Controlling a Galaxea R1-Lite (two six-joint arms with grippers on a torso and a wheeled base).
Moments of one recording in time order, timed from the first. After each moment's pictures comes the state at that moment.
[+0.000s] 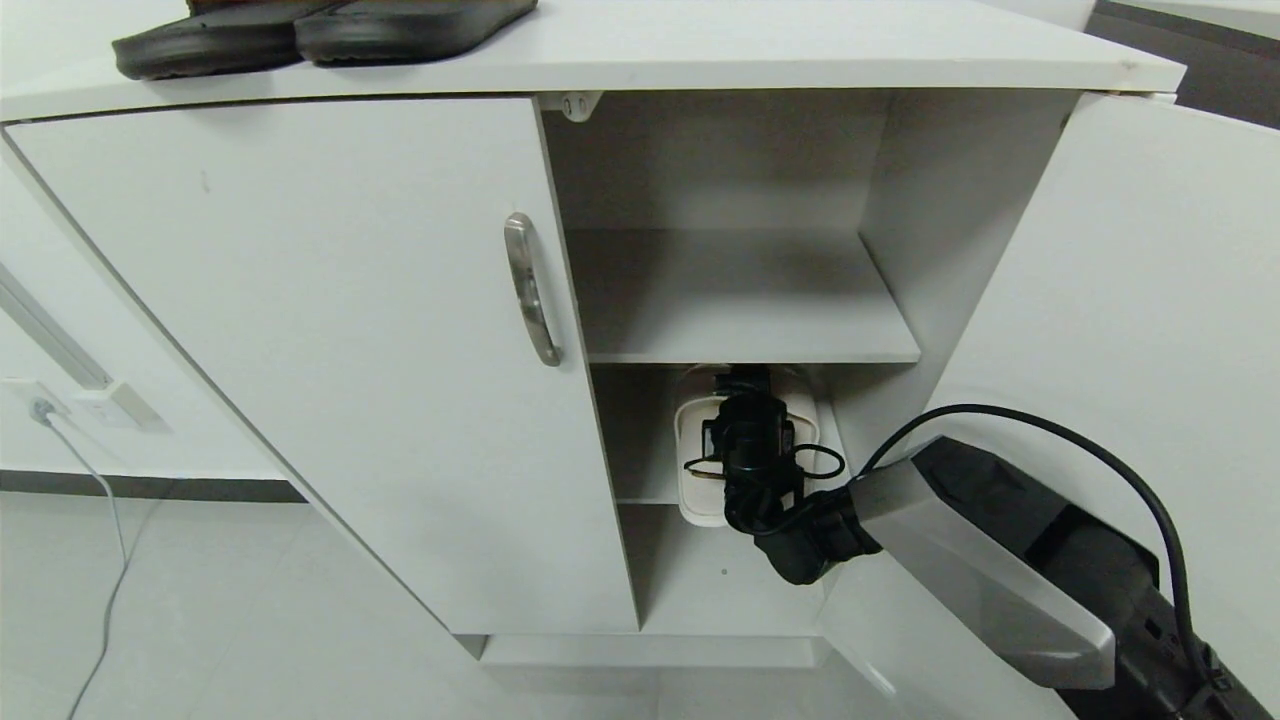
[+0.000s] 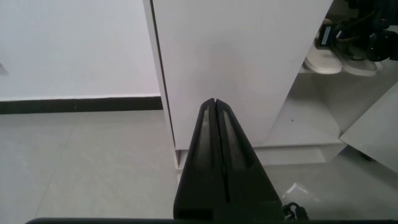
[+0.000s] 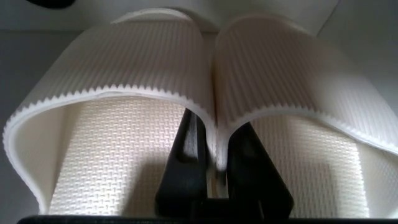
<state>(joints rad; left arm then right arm) 0.00 0.00 0.00 0.00 -0.01 0.01 0.66 2.62 -1.74 -0.84 -0.72 0.07</state>
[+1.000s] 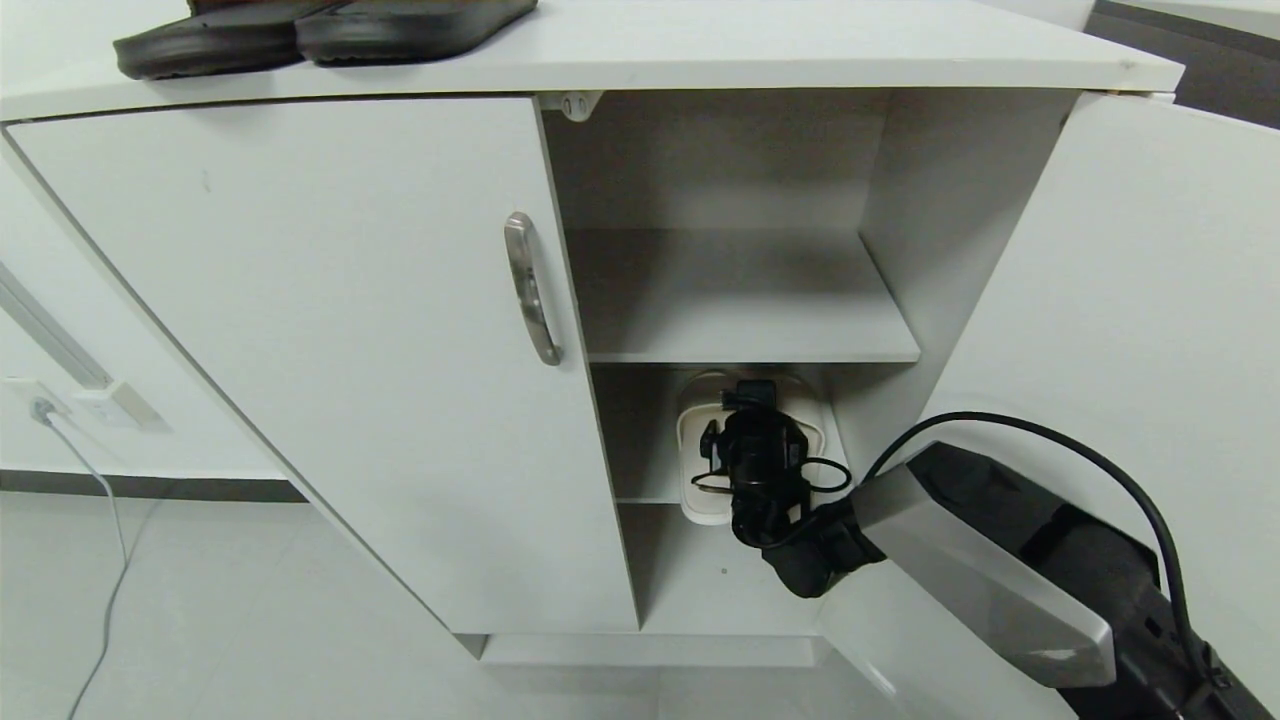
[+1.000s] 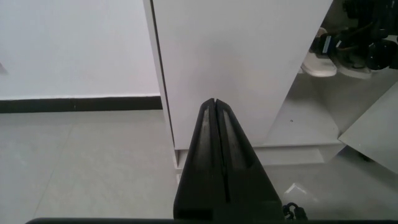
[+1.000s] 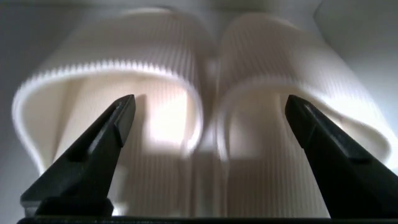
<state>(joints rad) 0.00 0.00 0.00 0.00 -0.01 0.01 0.66 2.62 -1.65 -0.88 -0.72 0.08</state>
